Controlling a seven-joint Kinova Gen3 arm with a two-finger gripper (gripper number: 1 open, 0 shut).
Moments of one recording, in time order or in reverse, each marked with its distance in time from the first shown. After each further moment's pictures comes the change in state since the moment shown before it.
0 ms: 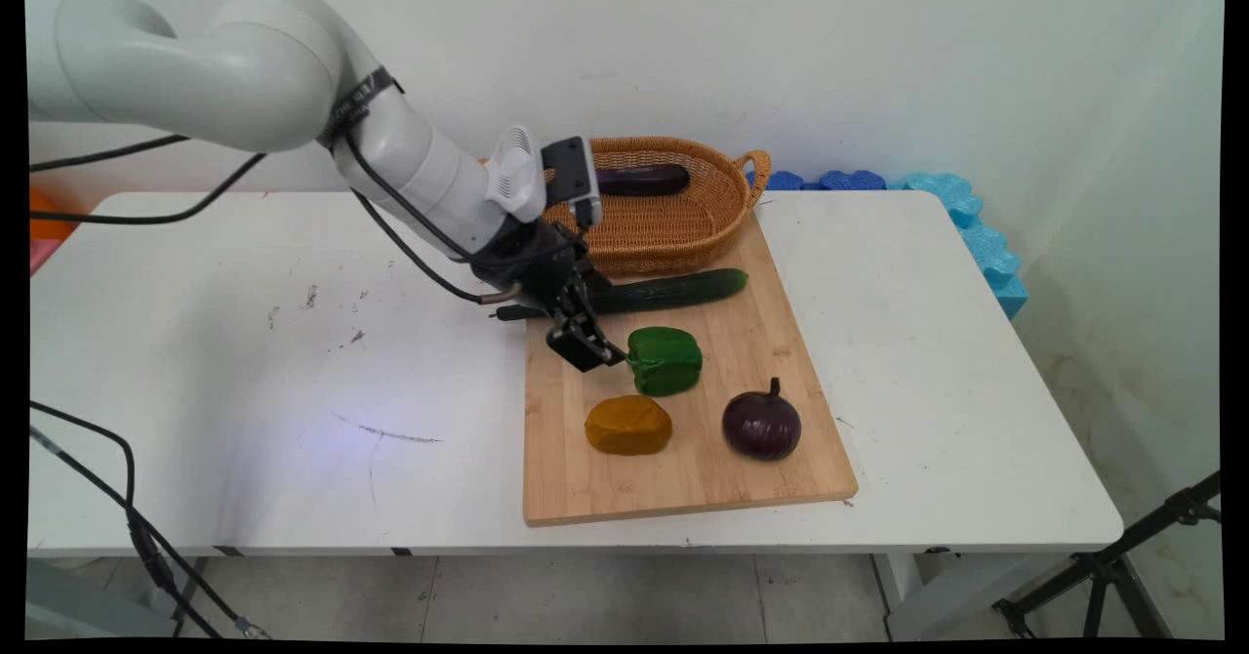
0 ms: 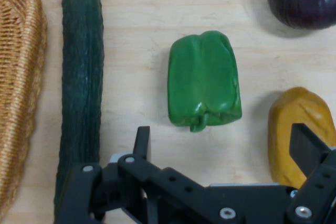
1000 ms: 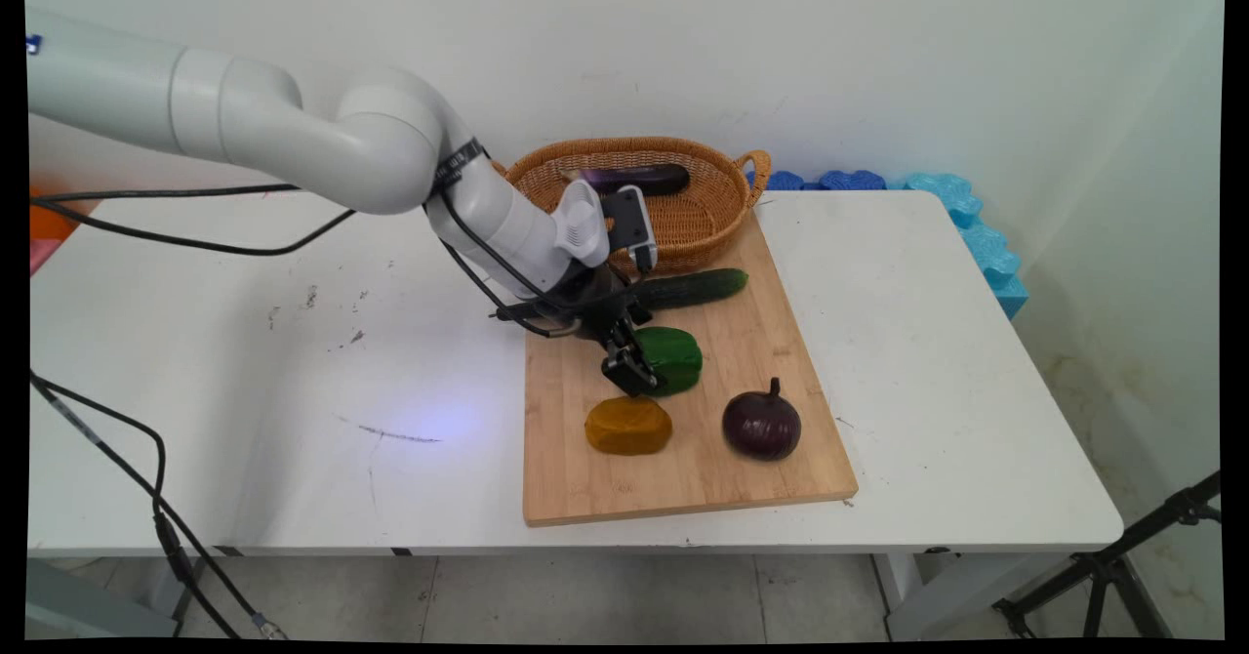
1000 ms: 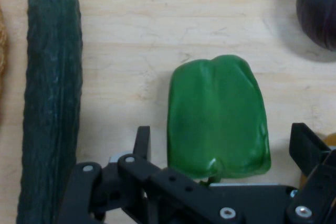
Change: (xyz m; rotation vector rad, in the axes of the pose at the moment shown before) arm 0.004 -0.006 0.081 -0.020 0.007 -0.022
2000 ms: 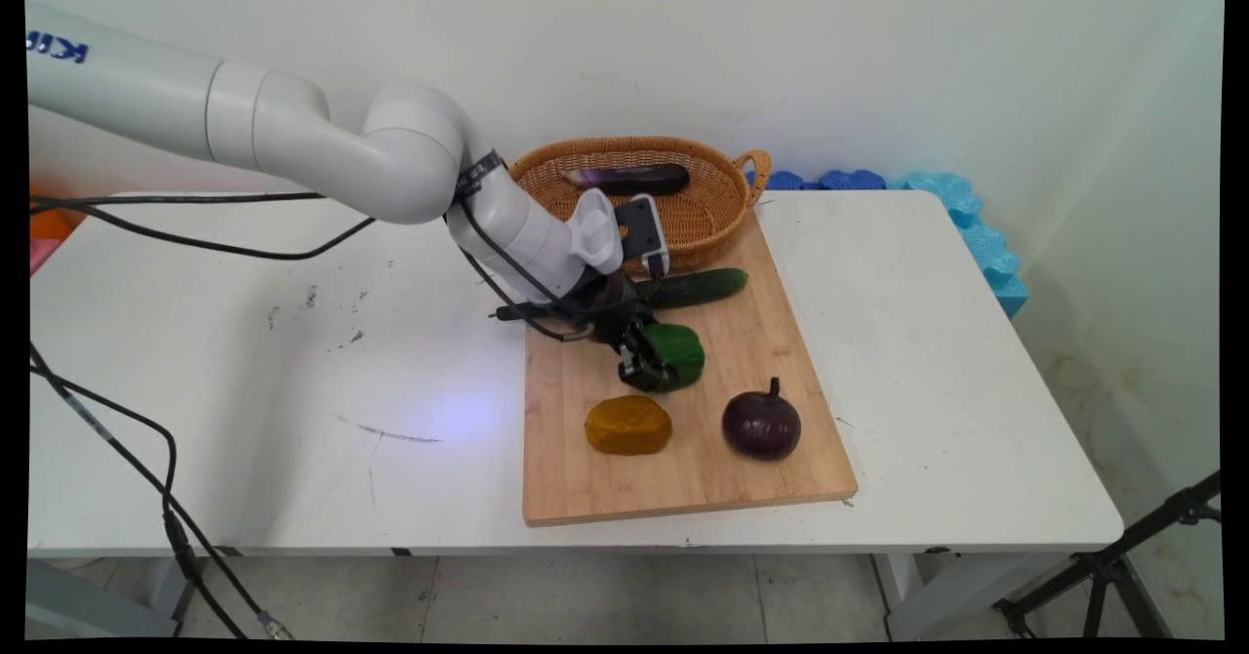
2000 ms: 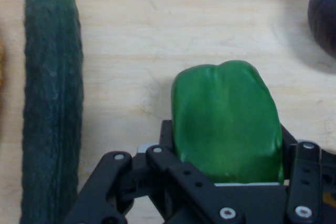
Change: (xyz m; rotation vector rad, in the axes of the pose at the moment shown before) arm 0.004 -0.003 0.015 0.000 0.008 0.007
